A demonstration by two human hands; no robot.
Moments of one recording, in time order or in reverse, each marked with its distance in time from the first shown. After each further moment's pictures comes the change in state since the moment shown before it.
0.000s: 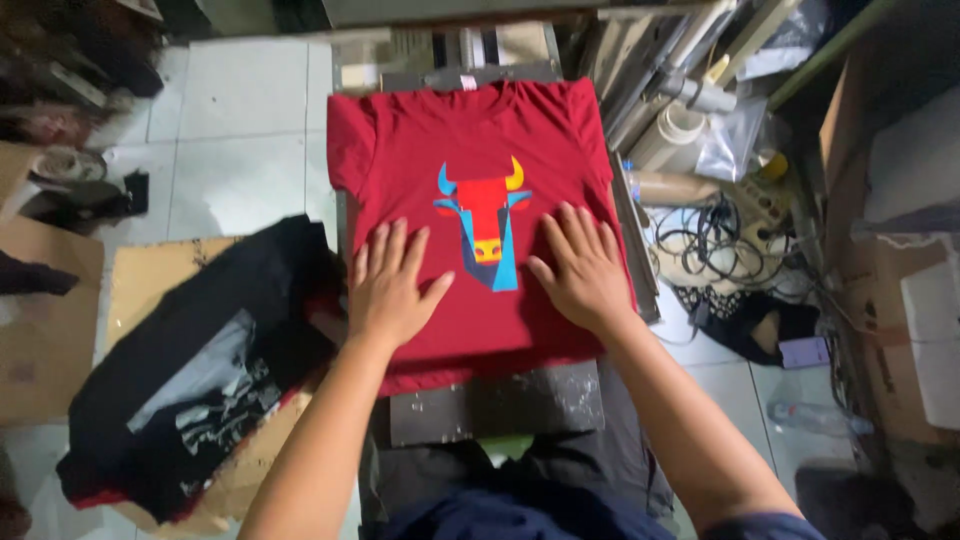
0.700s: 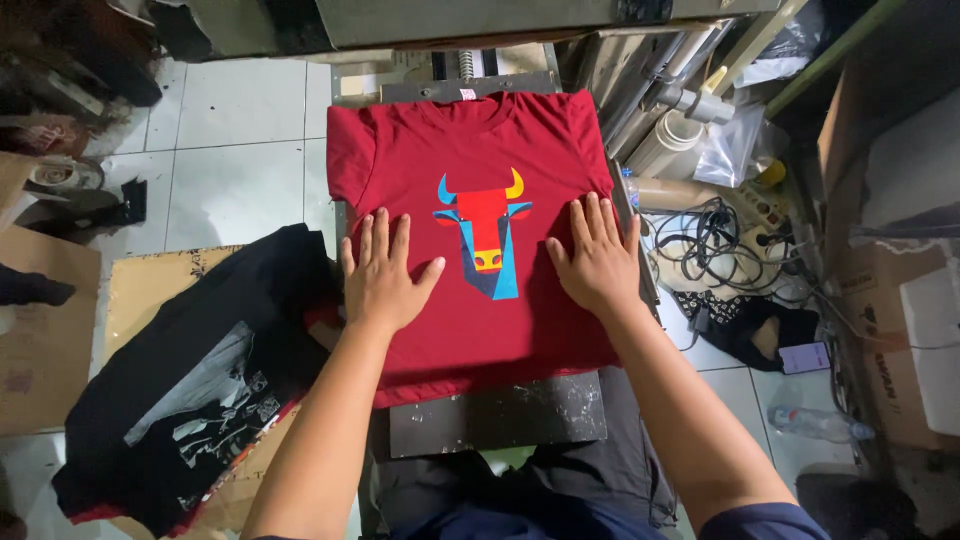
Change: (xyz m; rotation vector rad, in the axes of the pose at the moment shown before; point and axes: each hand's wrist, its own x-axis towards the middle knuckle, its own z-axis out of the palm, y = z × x) left_hand 0.032 -0.020 0.017 0.021 0.035 -0.104; right_hand 0.031 0.027 0.018 -0.066 0.053 0.169
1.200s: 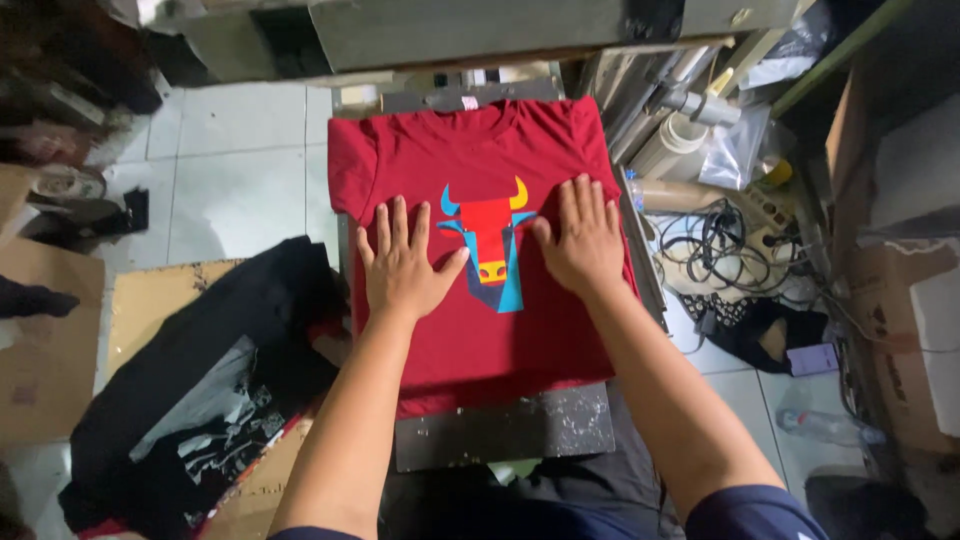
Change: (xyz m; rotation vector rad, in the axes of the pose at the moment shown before) left_hand 0.034 0.021 0.000 0.008 -0.017 -0.006; right_hand 0.042 -0.019 0.009 0.066 0.118 -0.028
